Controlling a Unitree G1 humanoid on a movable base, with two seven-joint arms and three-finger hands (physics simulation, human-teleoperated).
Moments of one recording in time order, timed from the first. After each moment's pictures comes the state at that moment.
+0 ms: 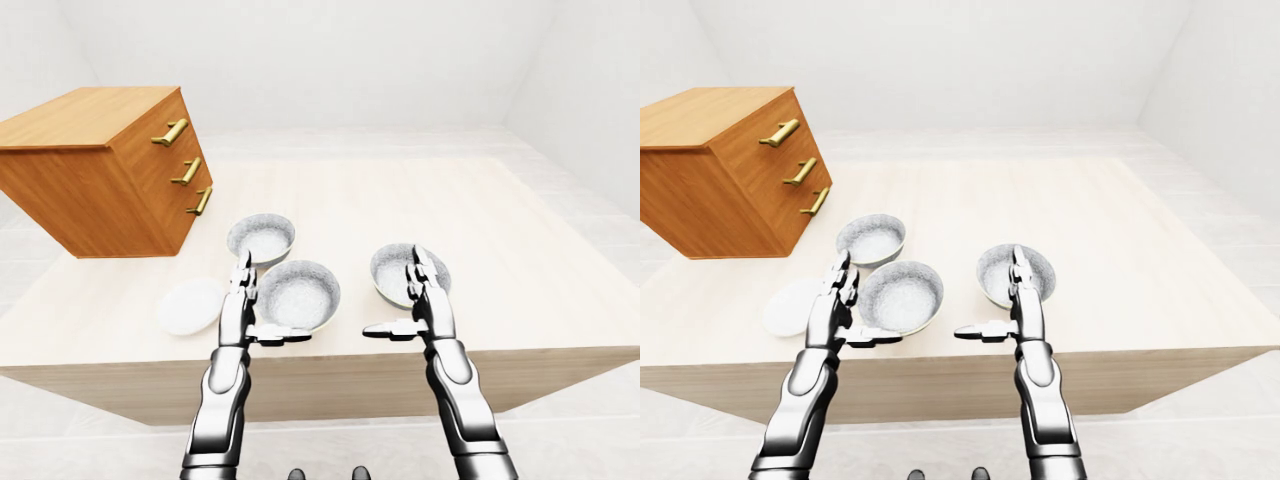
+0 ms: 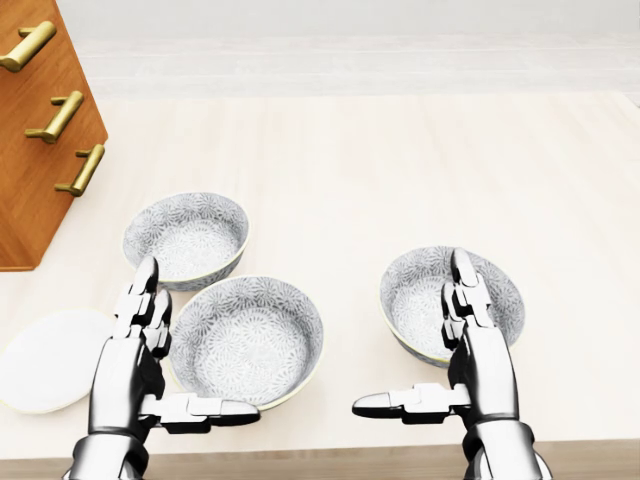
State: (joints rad) left arm 0.00 0.01 0.00 0.00 0.00 0.00 -0.02; right arm 0.00 -0.01 -0.01 0.00 0.00 0.00 0.01
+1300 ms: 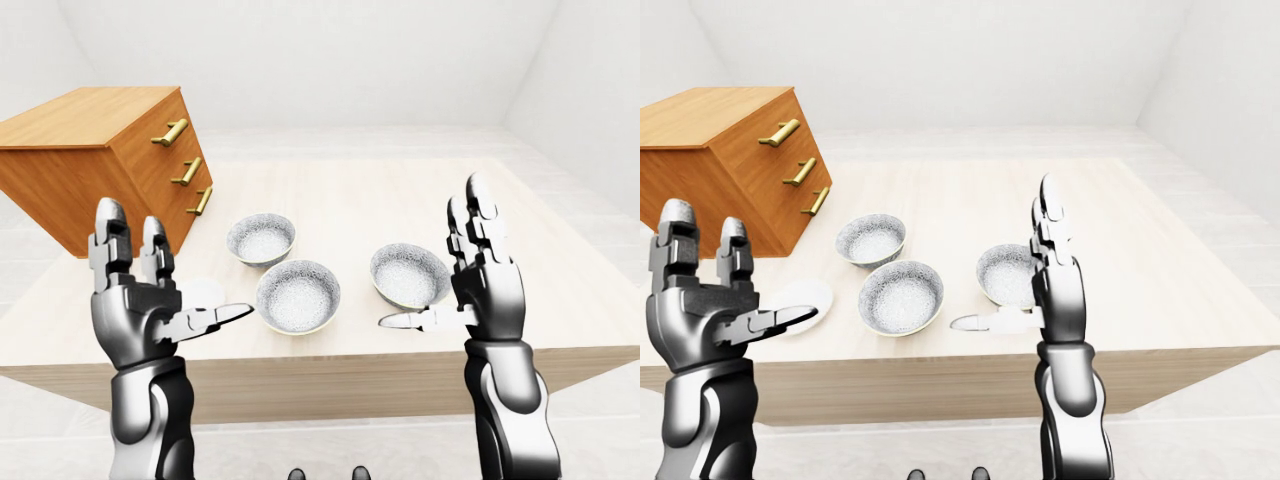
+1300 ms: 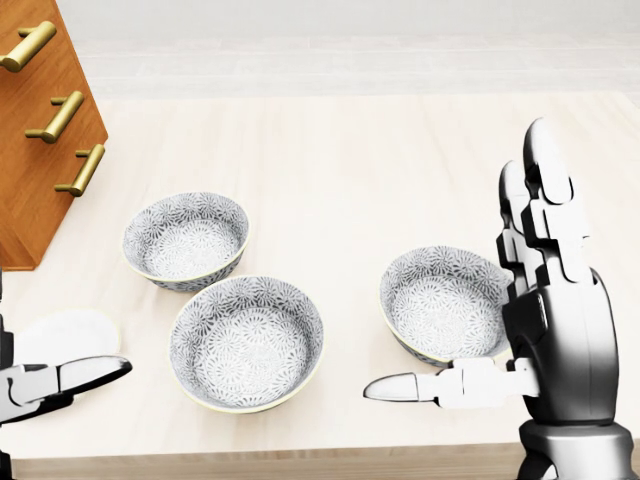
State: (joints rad) left arm 0.11 0.00 0.19 -0.66 -0.30 0.09 0.09; right arm 0.07 -0.02 0.00 -0.64 -0.10 0.09 0.04
